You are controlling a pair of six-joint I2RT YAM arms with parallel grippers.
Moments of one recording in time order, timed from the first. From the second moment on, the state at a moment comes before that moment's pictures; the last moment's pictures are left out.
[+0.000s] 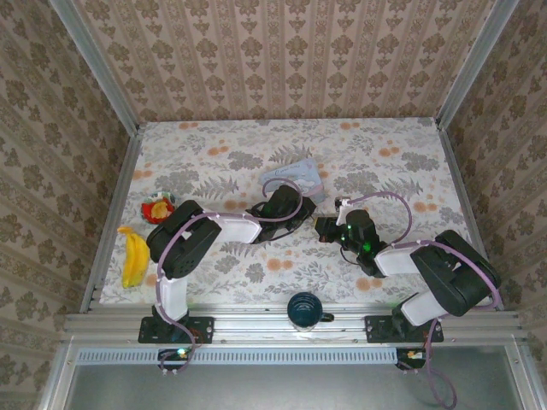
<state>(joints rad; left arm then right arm) -0.89 1.93 1.01 0.33 0.05 -1.40 0.49 1.49 0.33 0.75 -0.13 0.61</state>
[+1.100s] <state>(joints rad) -0.86 1.95 1.02 0.37 0.06 -1.41 0.45 1.55 0.40 0.73 -0.16 0.61</state>
